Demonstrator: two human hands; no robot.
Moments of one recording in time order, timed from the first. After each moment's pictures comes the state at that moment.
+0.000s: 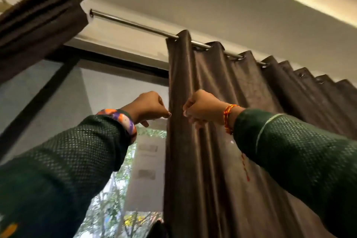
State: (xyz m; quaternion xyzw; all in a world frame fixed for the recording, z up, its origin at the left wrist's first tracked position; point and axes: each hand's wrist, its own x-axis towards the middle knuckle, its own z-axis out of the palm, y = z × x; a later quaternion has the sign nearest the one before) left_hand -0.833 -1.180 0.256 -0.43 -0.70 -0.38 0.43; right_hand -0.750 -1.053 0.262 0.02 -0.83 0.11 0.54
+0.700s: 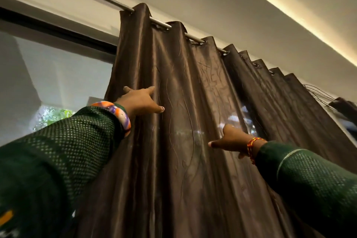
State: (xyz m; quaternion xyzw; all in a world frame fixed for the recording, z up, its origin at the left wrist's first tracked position) left_hand -0.818 -1.021 0.256 -0.42 -0.75 -0.31 0.40; right_hand -0.696 -0.826 0.189 -0.25 -0.84 0.08 0.48
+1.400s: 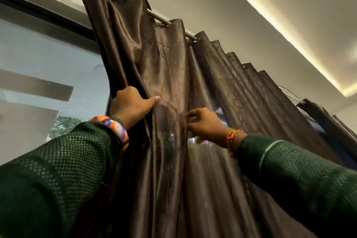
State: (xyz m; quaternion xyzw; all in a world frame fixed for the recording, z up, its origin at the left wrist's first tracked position) left_hand -0.849 -0.787 0.259 -0.41 -0.58 -0.50 0.49; right_hand -0.730 -0.645 0.213 -0.08 -0.78 0.08 0.61
